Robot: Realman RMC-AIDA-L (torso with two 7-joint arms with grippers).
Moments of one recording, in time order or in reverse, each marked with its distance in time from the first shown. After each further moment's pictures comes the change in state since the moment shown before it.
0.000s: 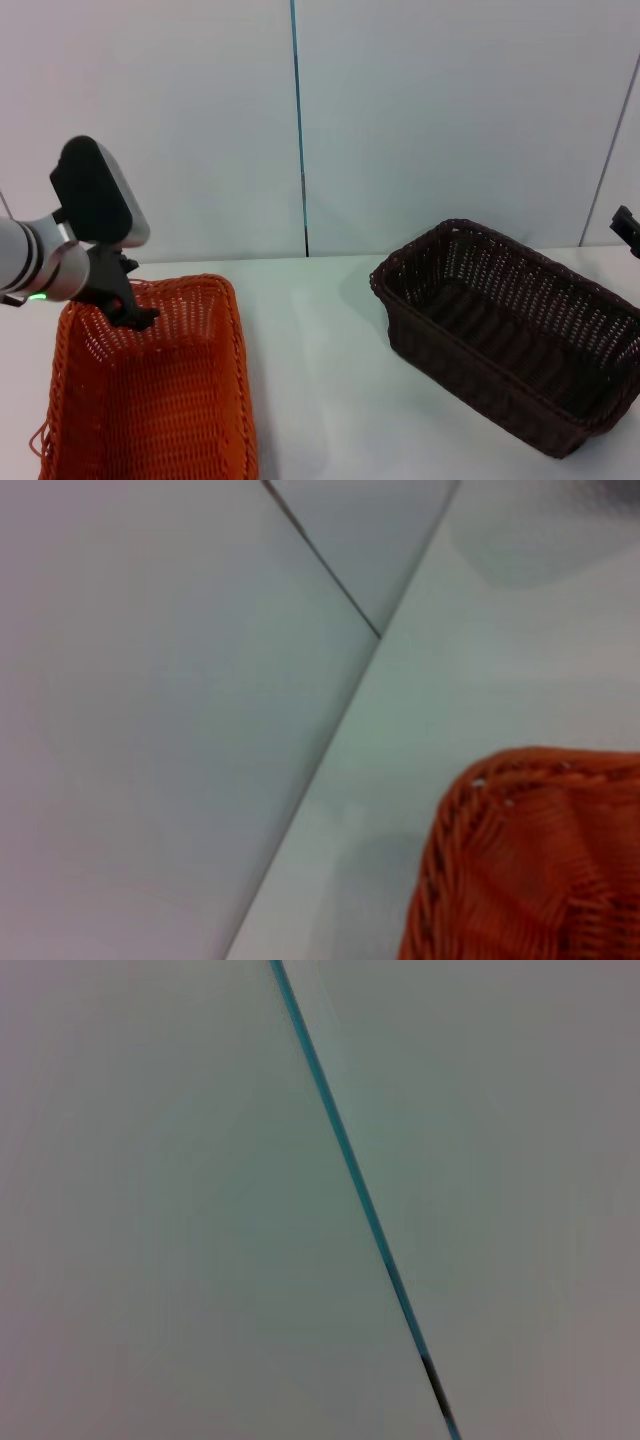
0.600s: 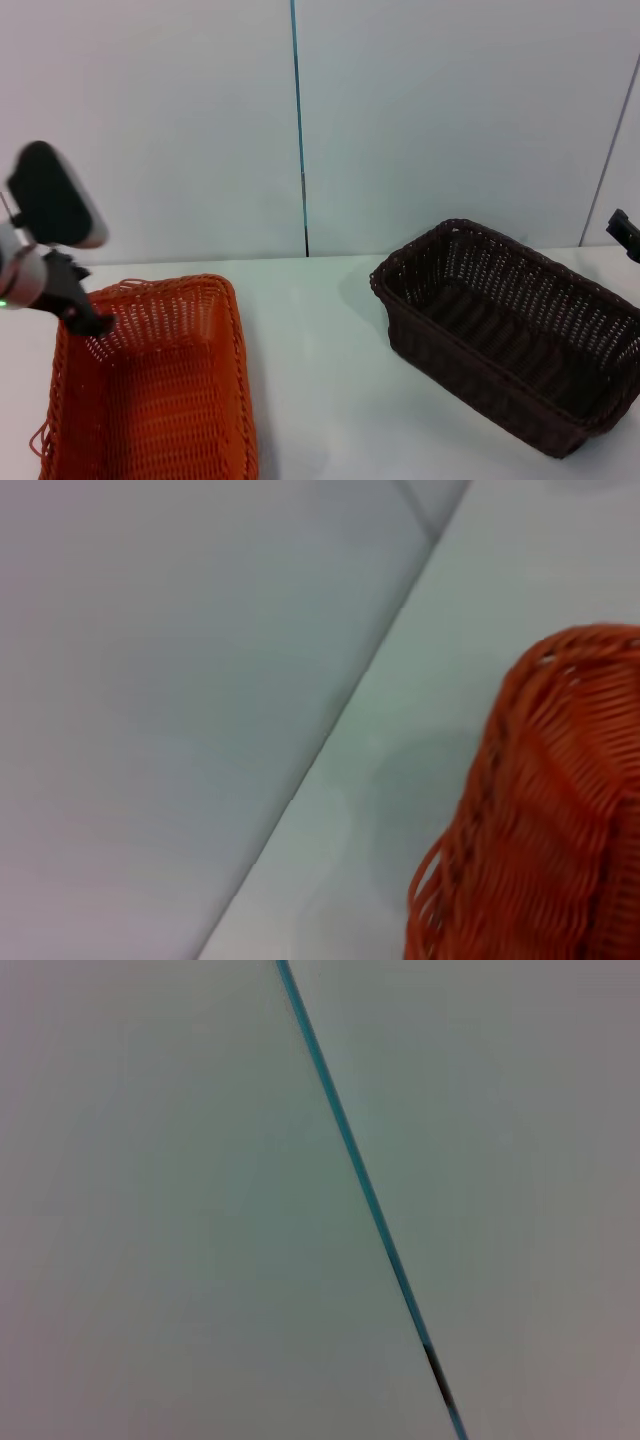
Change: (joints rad) left arm 0.059 0.004 -0.009 0.082 0.106 0.022 -0.131; right arm 0.005 0.003 0.000 -0.011 0.001 0.000 0.000
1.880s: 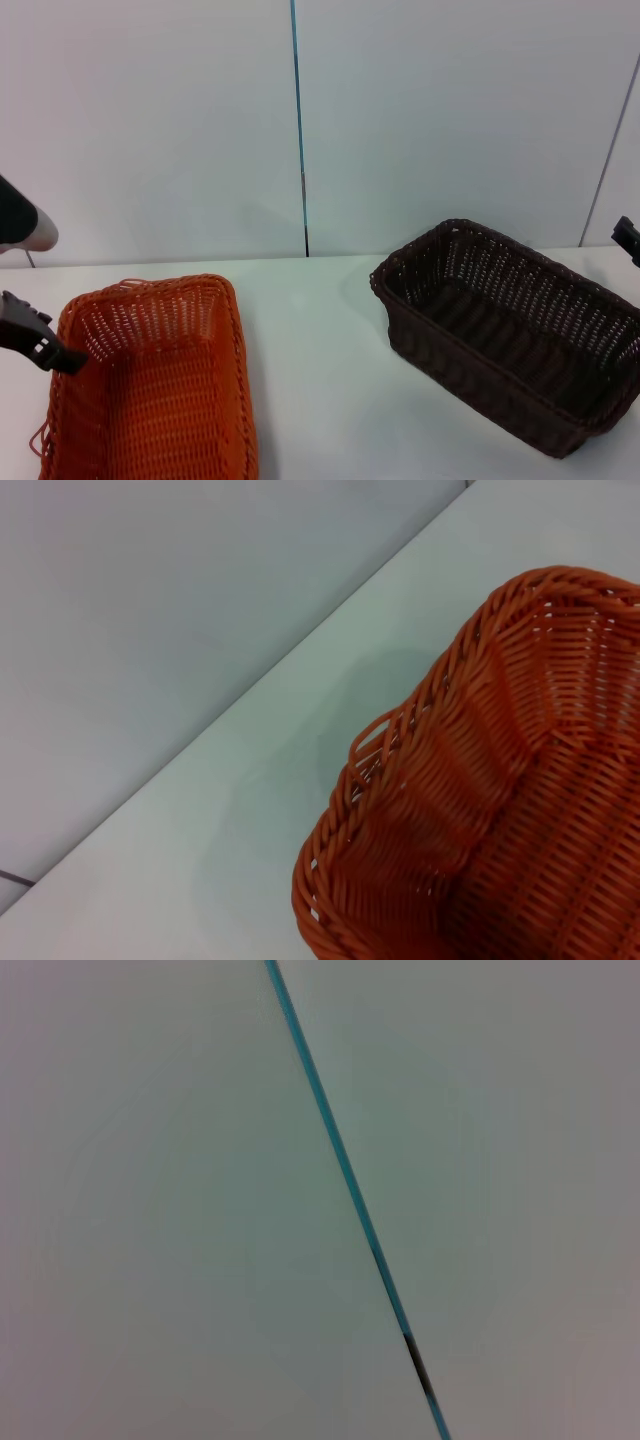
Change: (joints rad) left arm 0.190 -0.091 0.023 0.457 0.091 0.369 -0.362; right arm -0.006 -0.005 0.006 -0.010 -0.004 -0.004 -0.009
